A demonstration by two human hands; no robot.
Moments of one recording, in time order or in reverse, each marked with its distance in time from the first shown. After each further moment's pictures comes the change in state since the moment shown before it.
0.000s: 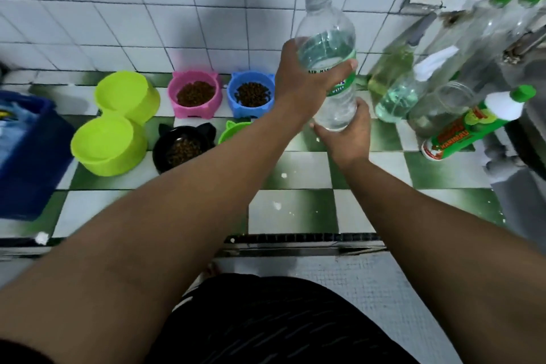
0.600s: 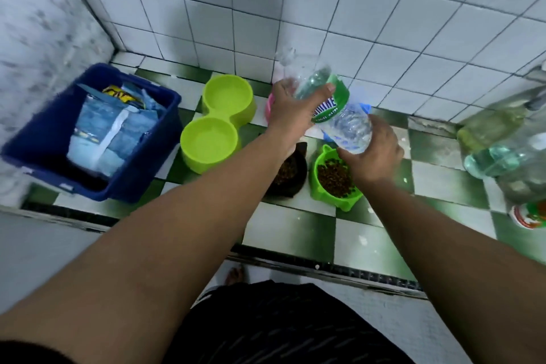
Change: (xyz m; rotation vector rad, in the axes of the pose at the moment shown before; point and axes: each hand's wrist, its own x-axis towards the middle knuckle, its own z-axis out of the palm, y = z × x) left_hand 0.053 -0.051 -0.228 -0.253 0.140 -0.301; right_hand -0.045 -0.086 0.142 -0.474 -0.085 -0.329
